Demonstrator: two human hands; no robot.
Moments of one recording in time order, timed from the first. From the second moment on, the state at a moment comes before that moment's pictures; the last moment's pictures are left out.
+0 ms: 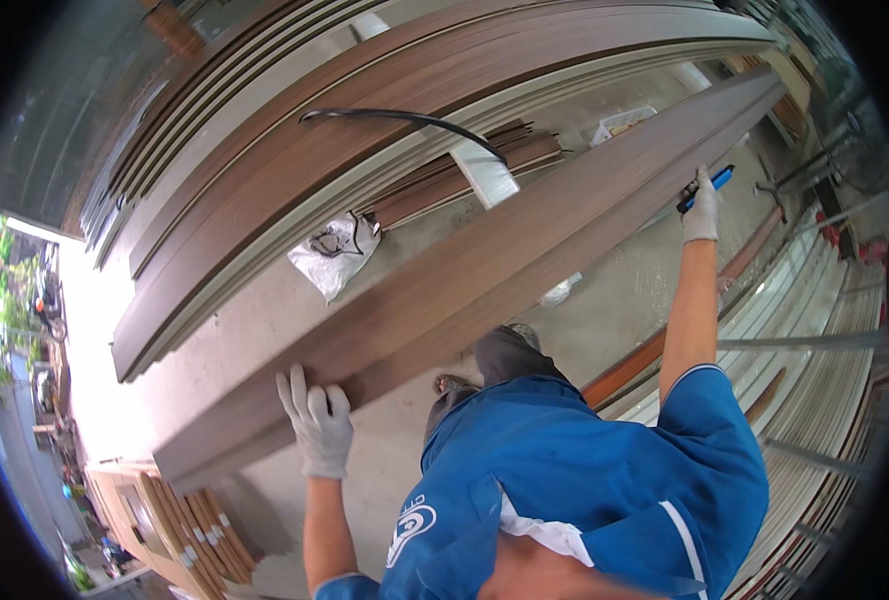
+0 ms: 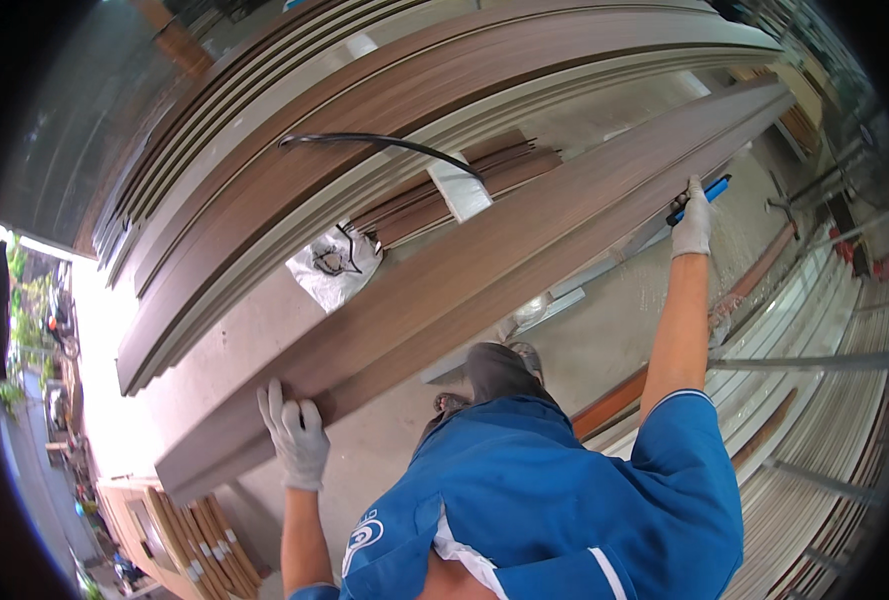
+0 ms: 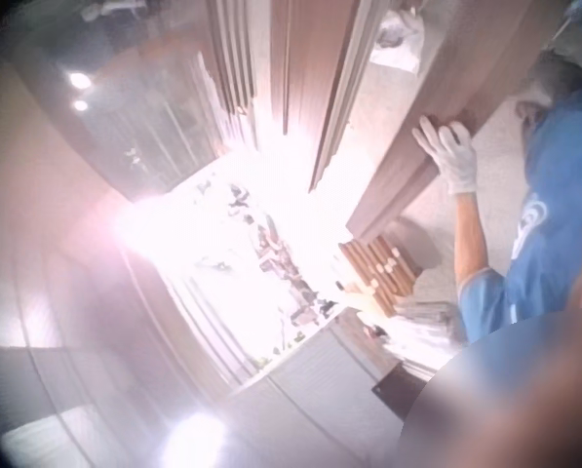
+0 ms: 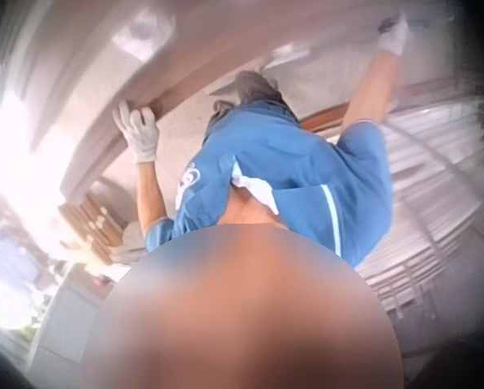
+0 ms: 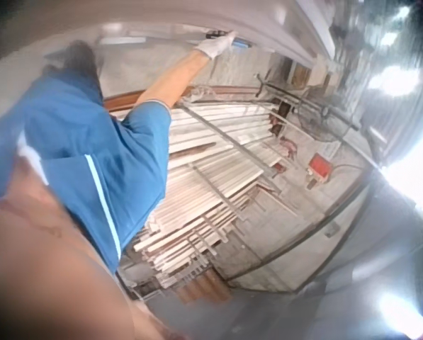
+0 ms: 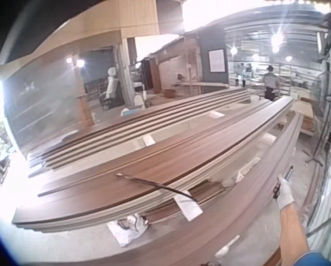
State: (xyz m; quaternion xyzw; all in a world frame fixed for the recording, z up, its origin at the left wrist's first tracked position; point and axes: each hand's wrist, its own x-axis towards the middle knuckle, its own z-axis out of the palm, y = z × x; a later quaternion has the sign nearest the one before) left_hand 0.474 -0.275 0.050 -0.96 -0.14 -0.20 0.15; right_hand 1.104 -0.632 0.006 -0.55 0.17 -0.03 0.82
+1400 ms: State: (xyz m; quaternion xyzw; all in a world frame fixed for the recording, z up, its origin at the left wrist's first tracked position) left_hand 0.671 -0.173 0.311 -0.79 -0.04 -0.52 -0.33; right_hand 0.909 -0.395 0.175 -0.63 -0.48 -0.04 0.61
